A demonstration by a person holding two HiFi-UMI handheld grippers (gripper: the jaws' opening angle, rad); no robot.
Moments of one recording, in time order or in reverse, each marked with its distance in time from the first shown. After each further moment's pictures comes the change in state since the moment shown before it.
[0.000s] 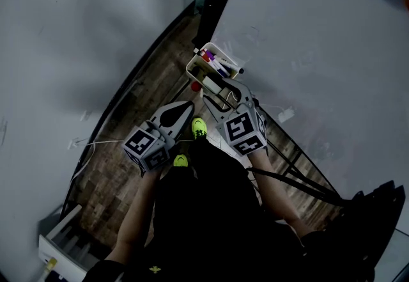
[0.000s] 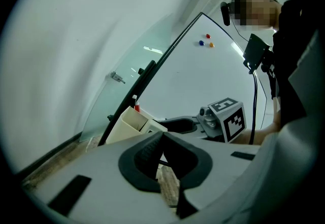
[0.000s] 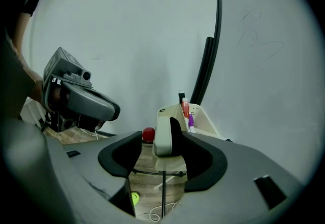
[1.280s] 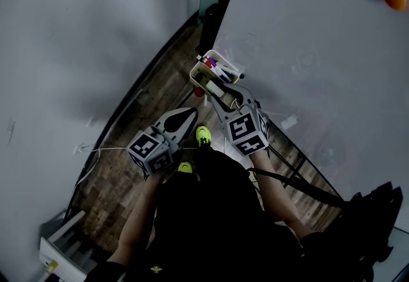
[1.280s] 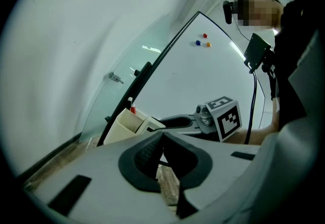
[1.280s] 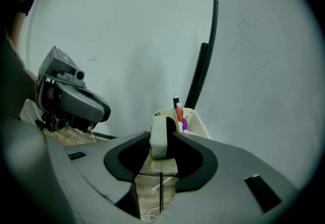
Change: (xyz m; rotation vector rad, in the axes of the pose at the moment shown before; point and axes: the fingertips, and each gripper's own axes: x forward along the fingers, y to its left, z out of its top) left arm -0.003 -0.008 0.003 0.031 0.017 -0.006; right arm -0.004 -0.011 0.006 0.007 -0.016 -0.037
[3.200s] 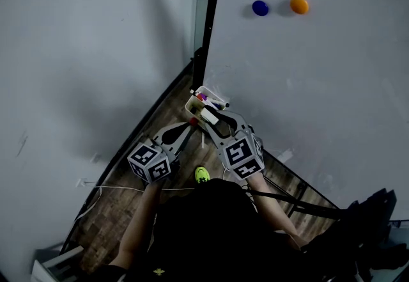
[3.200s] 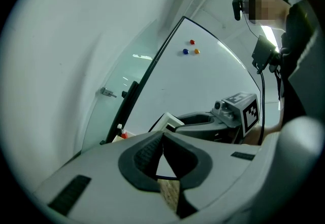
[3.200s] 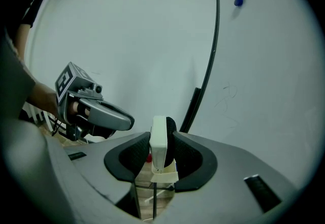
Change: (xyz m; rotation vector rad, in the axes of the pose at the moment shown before) left arm 0.000 -0.017 0.047 0.129 -0.063 -0.022; right arm -0.066 0.006 0.060 -0.051 -0.150 -0.057
